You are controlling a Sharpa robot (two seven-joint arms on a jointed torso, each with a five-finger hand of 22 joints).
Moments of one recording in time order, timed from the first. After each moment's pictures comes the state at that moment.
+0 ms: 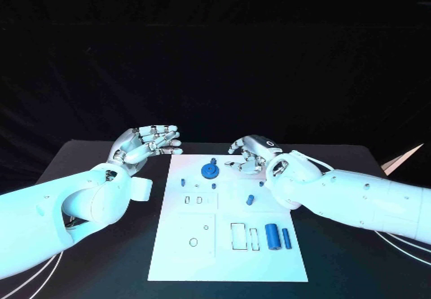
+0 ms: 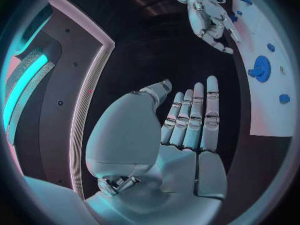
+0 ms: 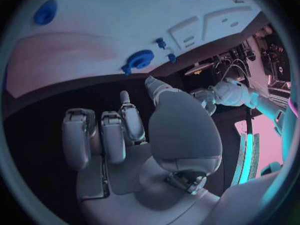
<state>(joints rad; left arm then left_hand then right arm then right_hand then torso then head) 1.22 -0.93 0.01 1.62 -0.05 -0.37 0.50 1.43 -0.13 0.44 0.12 0.09 0.86 0.22 0.19 0.15 1.00 0.17 0.08 0.06 0.99 0.13 0.25 0.31 0.16 1.00 0.21 0.38 0.16 1.28 -0.66 -0.12 1.37 -1.39 -0.58 -0.16 1.23 -0.20 0.31 0.27 0.13 0.87 0.15 0.21 0.38 1.38 0.08 1.36 1.29 1.46 0.01 1.55 1.29 0.04 1.46 0.10 1.48 1.30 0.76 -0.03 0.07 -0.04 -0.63</state>
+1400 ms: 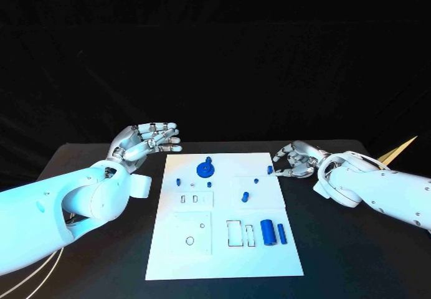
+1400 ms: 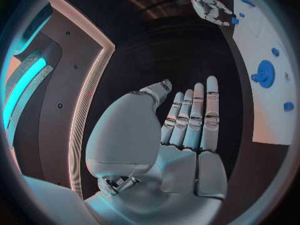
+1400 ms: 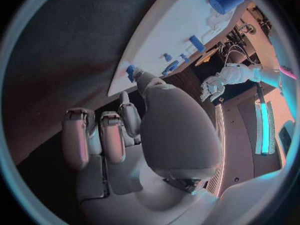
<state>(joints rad) 1.22 -0.93 0.01 1.61 -0.05 -0.36 0.50 1.43 -0.13 0.44 0.12 0.09 0.86 0.22 0.19 0.15 1.00 0.17 0.08 0.06 0.99 0.13 0.25 0.32 0.16 1.00 0.21 0.38 0.16 1.26 -0.88 -0.13 1.27 -1.12 -0.36 0.05 1.41 -0.24 0.33 0.16 0.13 0.87 0.17 0.21 0.36 1.35 0.08 1.32 1.29 1.47 0.01 1.55 1.29 0.04 1.46 0.10 1.46 1.30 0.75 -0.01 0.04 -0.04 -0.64</state>
